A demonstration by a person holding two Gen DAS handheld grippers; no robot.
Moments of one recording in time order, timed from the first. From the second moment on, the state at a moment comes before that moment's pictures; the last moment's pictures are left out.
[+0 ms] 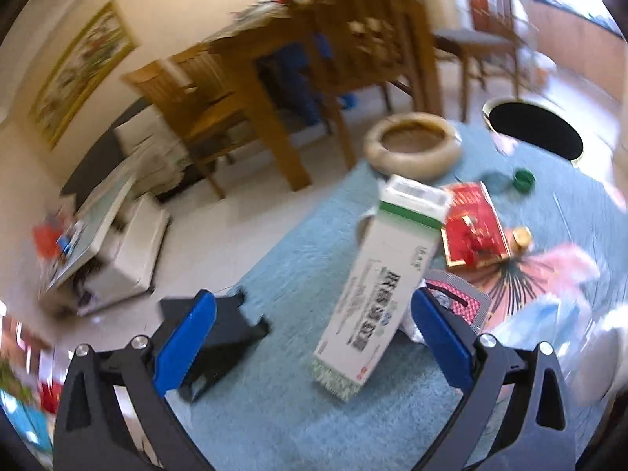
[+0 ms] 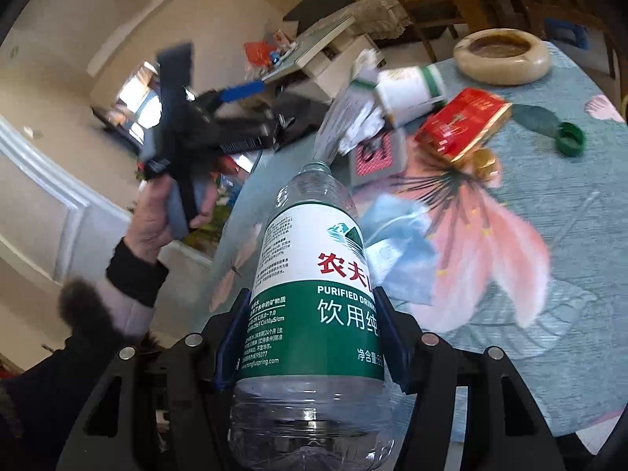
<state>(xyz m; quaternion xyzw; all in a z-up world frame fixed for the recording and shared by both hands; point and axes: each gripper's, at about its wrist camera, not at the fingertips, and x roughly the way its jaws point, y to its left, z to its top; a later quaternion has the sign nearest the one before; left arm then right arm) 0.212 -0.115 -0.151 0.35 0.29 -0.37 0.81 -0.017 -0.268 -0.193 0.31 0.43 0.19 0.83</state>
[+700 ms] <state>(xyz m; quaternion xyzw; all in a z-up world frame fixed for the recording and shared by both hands) 0.240 -0.110 -0.177 0.22 0.36 -0.46 0.78 -0.047 -0.306 -0.187 0.35 0.39 0.18 0.83</state>
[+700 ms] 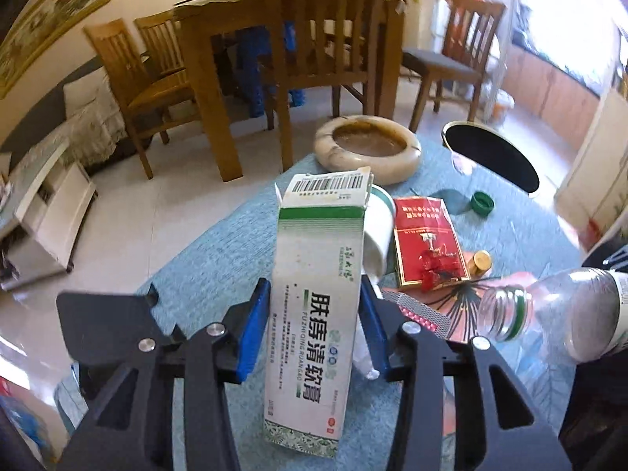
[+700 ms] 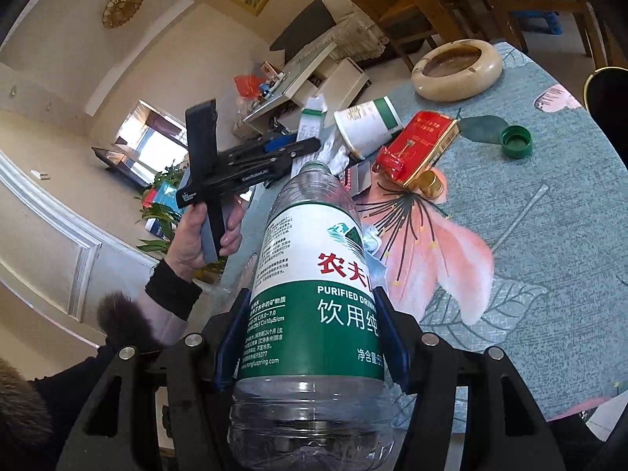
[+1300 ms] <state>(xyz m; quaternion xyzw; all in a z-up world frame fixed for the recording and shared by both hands) 0.163 -0.124 -0.108 0.14 0.30 -0.52 0.79 -0.081 -0.432 -0.174 0.39 0.31 0.03 0.87</state>
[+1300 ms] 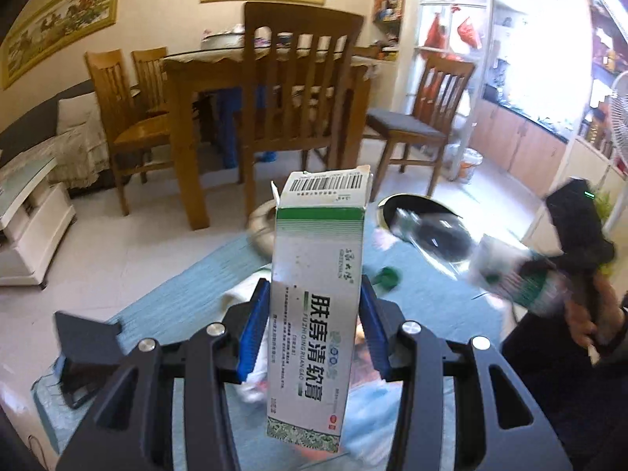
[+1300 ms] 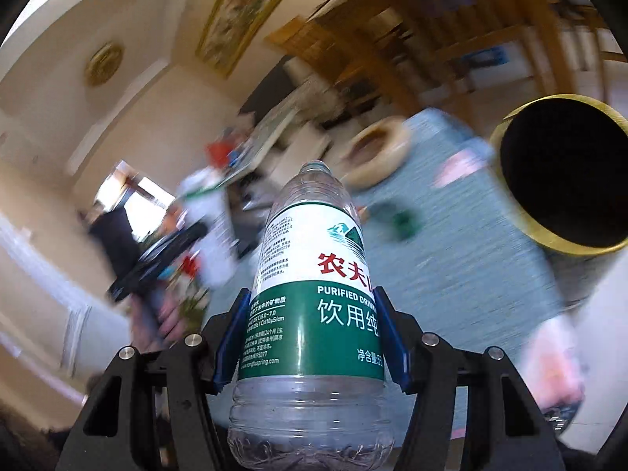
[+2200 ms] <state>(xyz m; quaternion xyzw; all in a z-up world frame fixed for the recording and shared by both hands) 0.081 -0.434 -0.169 0.16 0.36 -0.63 0.67 -0.058 -0.653 -0.245 0.43 0.34 -0.24 0.80</state>
